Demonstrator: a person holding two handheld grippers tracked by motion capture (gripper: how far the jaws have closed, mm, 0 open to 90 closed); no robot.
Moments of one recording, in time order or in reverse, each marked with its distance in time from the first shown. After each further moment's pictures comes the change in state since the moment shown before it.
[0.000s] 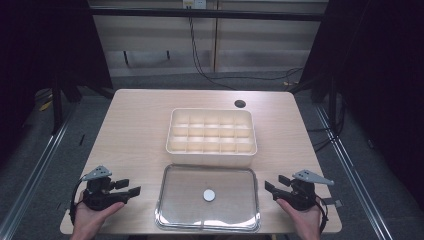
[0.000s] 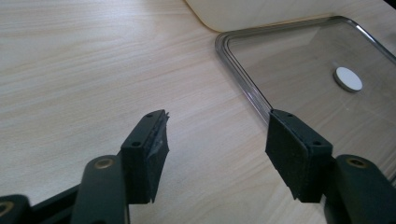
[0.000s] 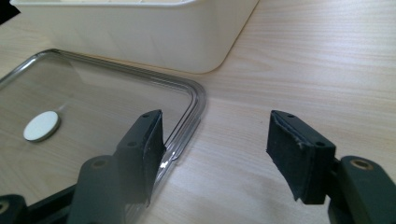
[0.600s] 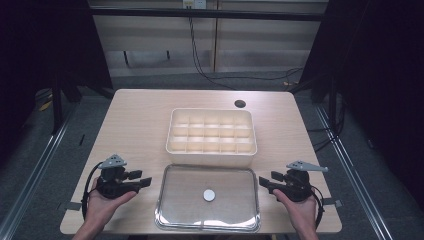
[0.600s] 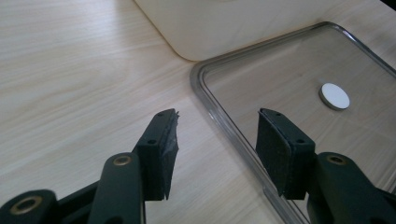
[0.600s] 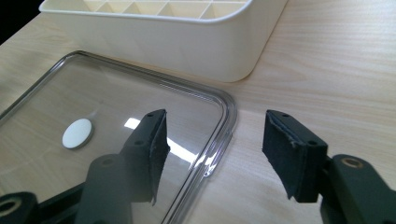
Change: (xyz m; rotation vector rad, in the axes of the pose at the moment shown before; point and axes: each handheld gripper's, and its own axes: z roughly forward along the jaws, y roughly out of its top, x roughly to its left) left arm -0.019 0.035 0.024 0.032 -0.026 0.078; right arm 0.011 0.028 0.007 0.087 0.072 0.021
